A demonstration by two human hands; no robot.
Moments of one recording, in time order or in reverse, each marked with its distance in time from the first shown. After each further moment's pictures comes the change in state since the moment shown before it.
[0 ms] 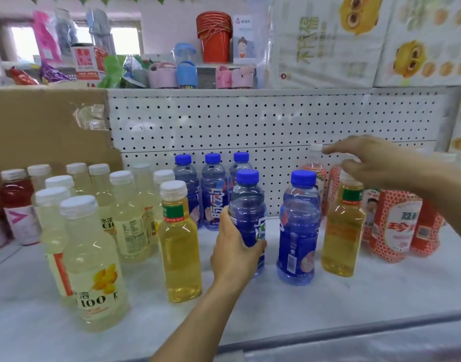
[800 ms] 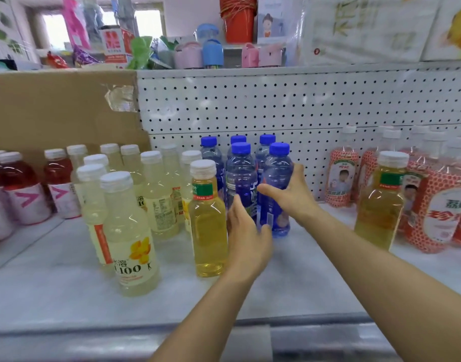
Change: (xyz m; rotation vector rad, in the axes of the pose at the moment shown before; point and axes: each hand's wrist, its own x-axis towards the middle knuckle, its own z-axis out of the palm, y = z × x) left_hand -0.016 -0.005 -0.026 -0.019 -0.019 0.031; right_hand 0.046 -0.102 0.176 1.022 0.141 0.158
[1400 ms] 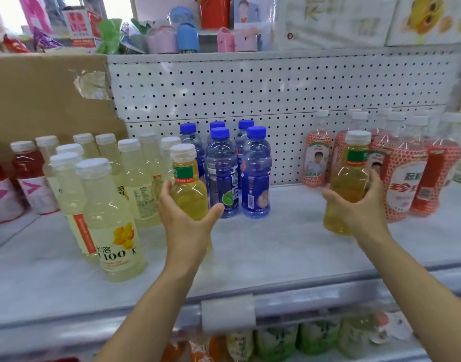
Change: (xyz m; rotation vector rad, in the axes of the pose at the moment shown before) left_hand -0.016 -0.024 -0.058 -0.176 0.286 0.004; right_hand -0.082 0.057 -0.116 0.033 0.449 0.110
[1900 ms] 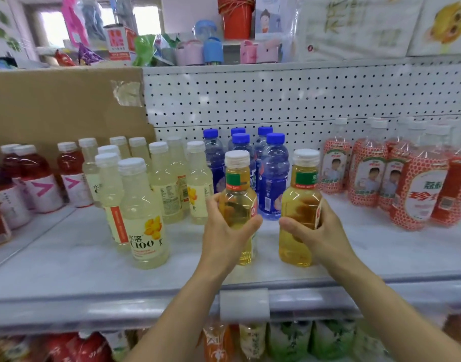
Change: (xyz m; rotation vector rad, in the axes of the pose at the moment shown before) left_hand -0.028 0.005 0.005 -0.070 -0.239 -0.010; right_hand -0.082 -0.031 0.052 0.142 -0.461 -0.012
